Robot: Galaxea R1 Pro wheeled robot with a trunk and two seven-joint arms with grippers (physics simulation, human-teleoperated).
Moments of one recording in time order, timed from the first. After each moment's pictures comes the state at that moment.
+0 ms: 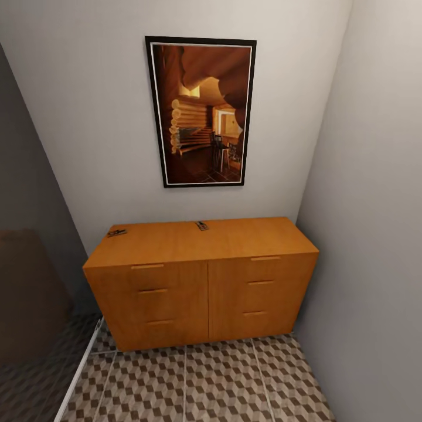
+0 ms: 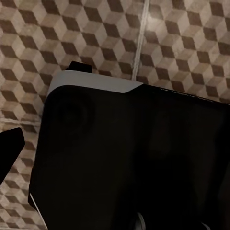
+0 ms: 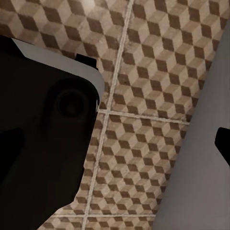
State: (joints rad) left arm -0.17 -0.08 -0.45 -0.01 0.68 -0.09 0.04; right arm -0.16 0.02 -0.02 0.02 0.34 -0.04 -0.21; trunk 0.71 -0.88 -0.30
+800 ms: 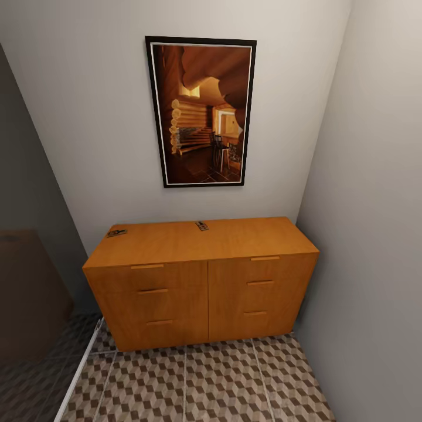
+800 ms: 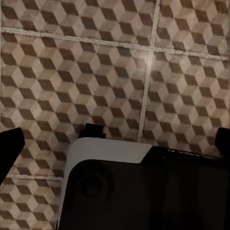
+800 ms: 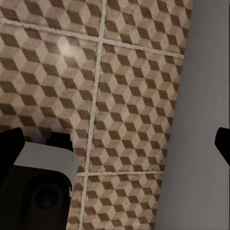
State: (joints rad) left arm -0.18 0.09 -0.45 -0.30 0.68 0.04 0.05; right arm -0.16 0.05 -0.02 -0.43 0.33 0.22 -0.20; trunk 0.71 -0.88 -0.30
